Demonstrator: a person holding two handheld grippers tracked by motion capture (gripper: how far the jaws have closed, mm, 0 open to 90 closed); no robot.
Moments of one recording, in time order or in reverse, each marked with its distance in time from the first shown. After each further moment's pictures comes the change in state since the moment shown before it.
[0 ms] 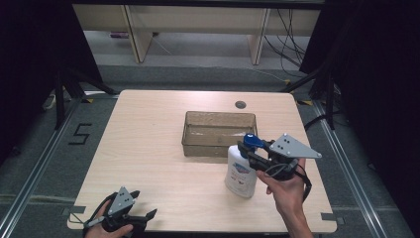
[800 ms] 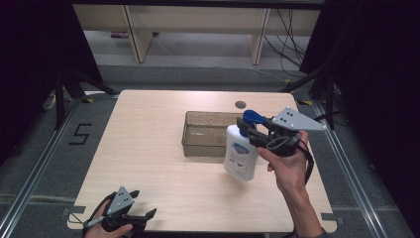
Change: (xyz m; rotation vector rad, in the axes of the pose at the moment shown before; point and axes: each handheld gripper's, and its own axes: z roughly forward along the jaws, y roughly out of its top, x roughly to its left) left arm -0.001 0.000 0.000 -0.021 -0.006 -0.022; right arm -0.018 0.055 0.013 -0.049 0.000 -0.021
